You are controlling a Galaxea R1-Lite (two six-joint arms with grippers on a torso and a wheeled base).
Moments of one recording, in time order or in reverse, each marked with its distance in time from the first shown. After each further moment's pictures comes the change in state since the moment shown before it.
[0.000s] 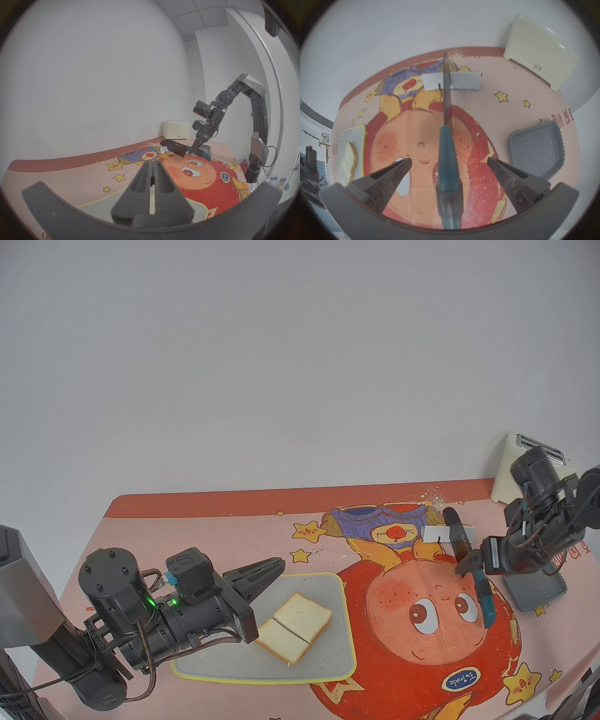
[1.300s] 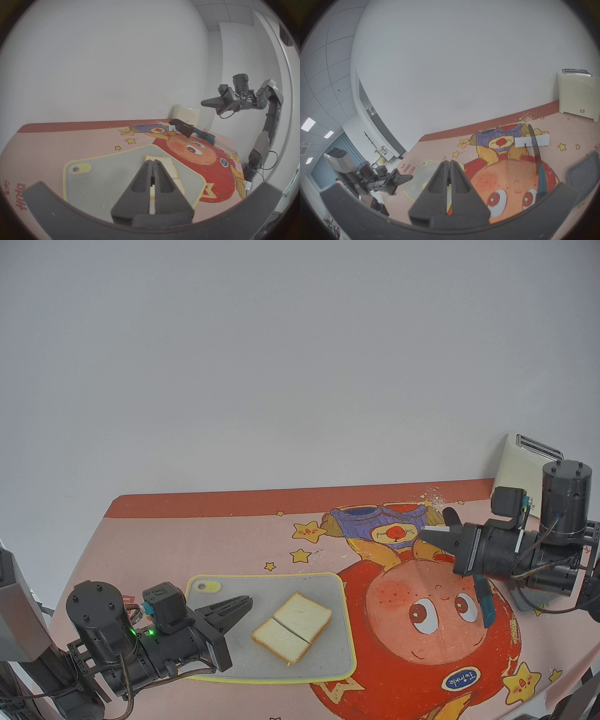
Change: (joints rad) left arm -0.006 -0.061 0.177 0.008 0.118 -0.120; right arm 0.292 -0.090 0.404 -0.952 0.114 0.118
